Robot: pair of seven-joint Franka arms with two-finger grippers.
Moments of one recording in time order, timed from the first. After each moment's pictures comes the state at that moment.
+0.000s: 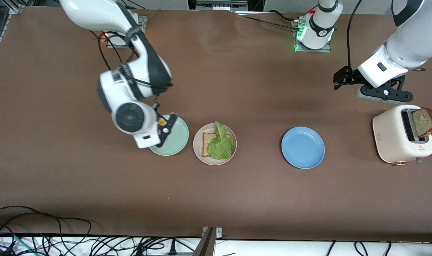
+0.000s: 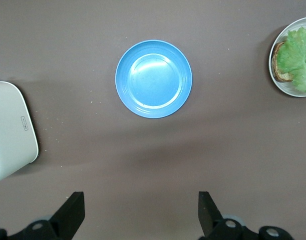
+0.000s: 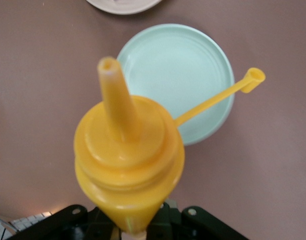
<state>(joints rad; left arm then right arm) -0.03 0.00 -0.14 -1.70 -0.02 1.60 -0.01 0.45 0.61 -0.05 -1.22 0.01 1.48 -0.69</state>
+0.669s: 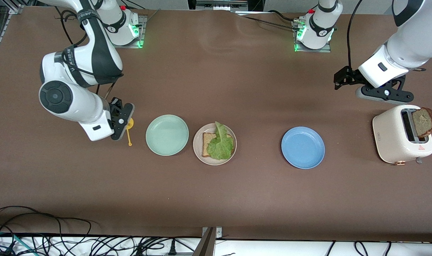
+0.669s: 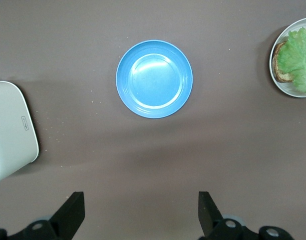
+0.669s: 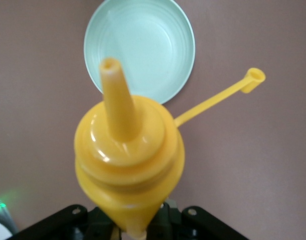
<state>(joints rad) -0.03 0.00 -0.14 -1.70 -0.02 1.60 -0.01 0.30 0.33 -0.06 -1.66 0.02 1.82 -0.97</state>
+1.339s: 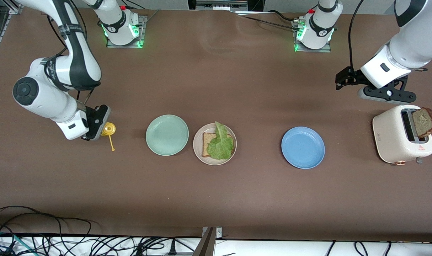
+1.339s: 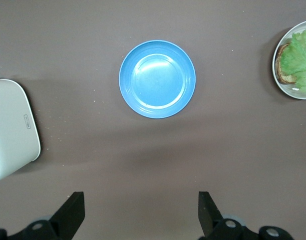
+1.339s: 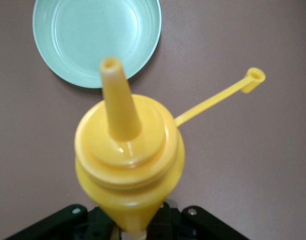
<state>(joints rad) -0.02 0.00 -0.13 -1.70 -0.02 1.60 -0.01 0.15 0.28 -0.07 -1.98 0.18 2.27 -1.31</state>
